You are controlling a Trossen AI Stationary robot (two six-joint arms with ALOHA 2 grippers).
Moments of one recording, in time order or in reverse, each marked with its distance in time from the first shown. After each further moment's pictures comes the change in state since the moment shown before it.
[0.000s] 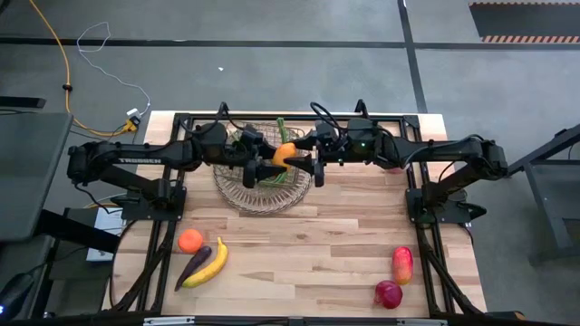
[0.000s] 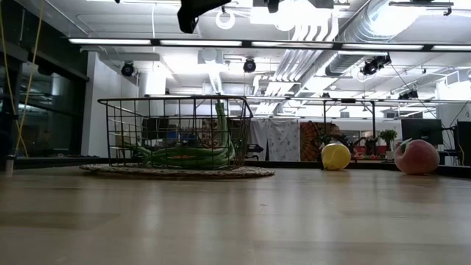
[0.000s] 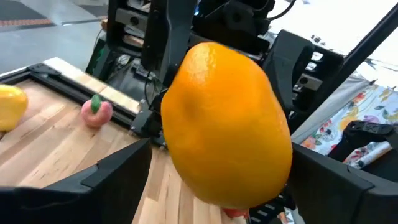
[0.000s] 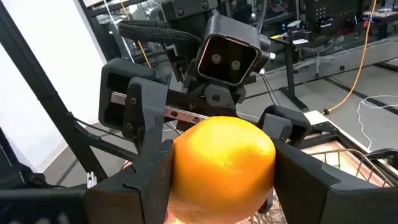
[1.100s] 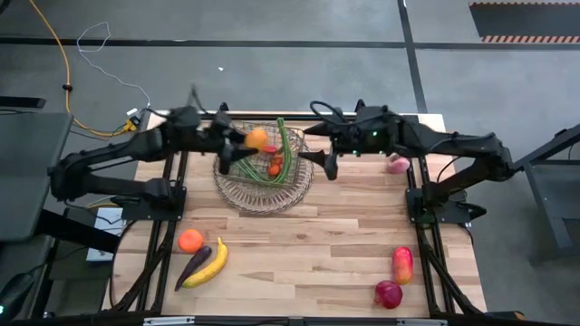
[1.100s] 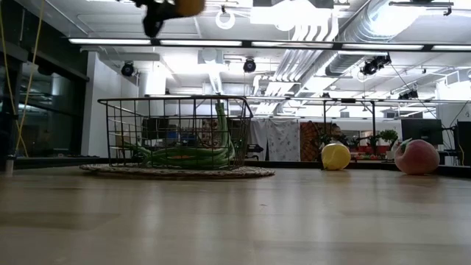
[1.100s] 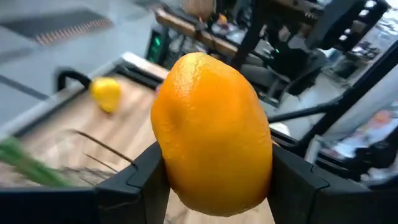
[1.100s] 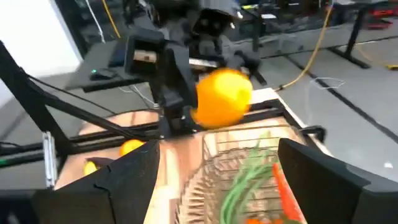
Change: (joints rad) left arm 0.200 -0.263 -0.002 -0.447 0.043 0.231; right arm -0.002 -0.064 0.211 -0.492 0.119 -0.150
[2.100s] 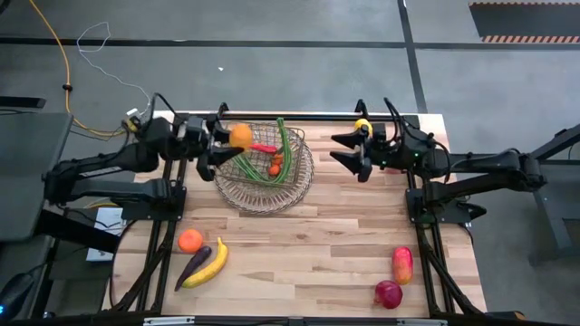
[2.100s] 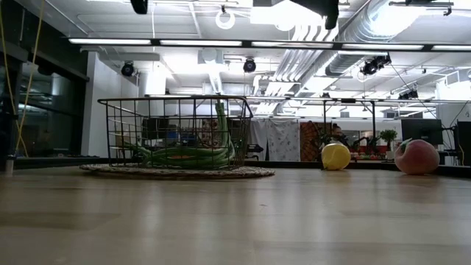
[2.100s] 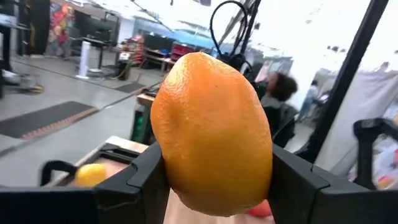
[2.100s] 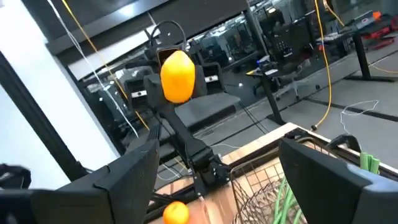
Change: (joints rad) left arm -0.087 -0.187 -0.174 0.346 -0.070 0.034; right arm -0.033 -0.400 -0.697 0.688 0.010 0.323
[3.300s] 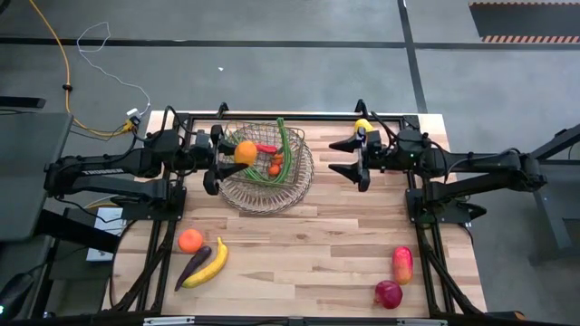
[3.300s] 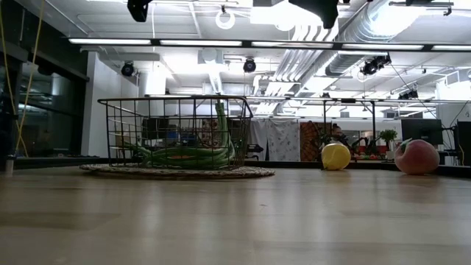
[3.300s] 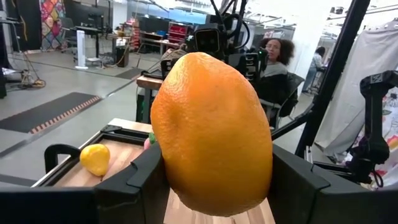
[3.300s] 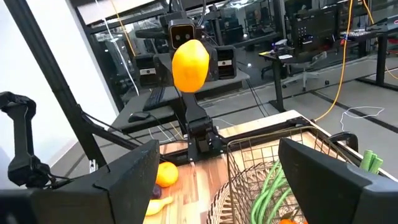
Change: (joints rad) left arm -0.127 -0.002 -0.064 -0.034 -0.101 0.126; right arm 0.000 0.001 0.015 -0.117 -0.107 -0.184
